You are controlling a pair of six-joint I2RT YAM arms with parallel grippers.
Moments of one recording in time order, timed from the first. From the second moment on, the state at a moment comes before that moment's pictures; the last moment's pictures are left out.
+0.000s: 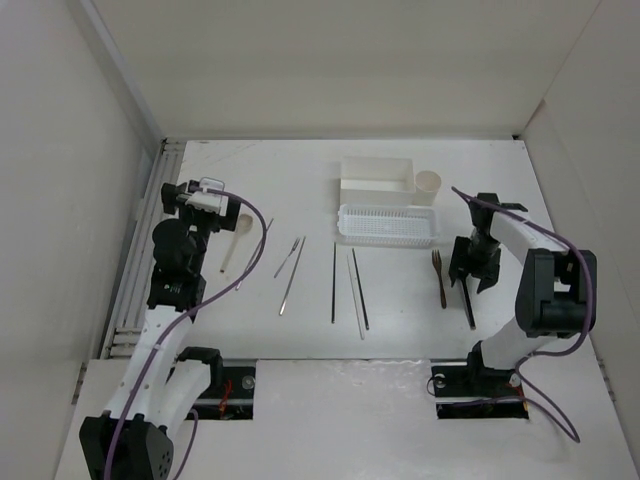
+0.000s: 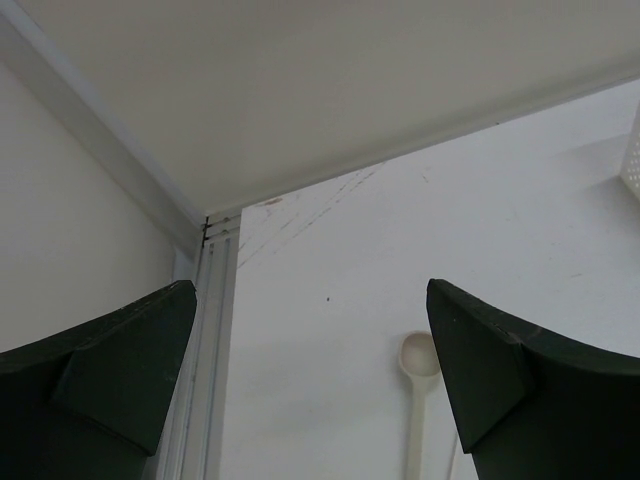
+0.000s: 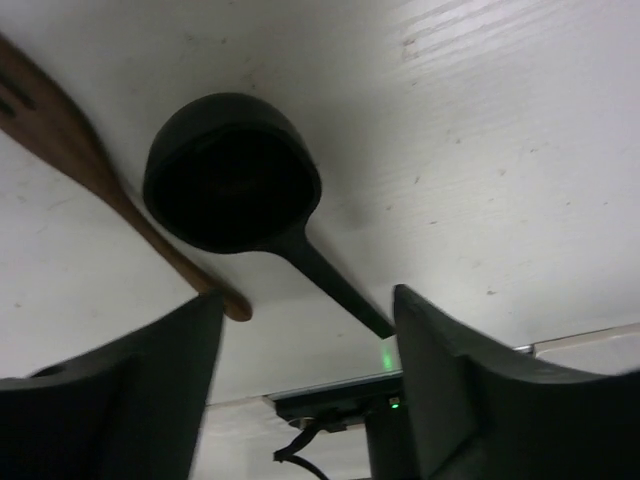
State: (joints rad) left arm -0.11 0.79 0.61 0.23 0.00 0.32; right arm -0.05 1.59 1.01 -0.99 0.06 0.29
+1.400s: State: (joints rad) left arm -0.10 1.01 0.86 -0.01 0.19 0.18; right arm 0.42 1.68 1.74 -0.42 0.36 -0.46
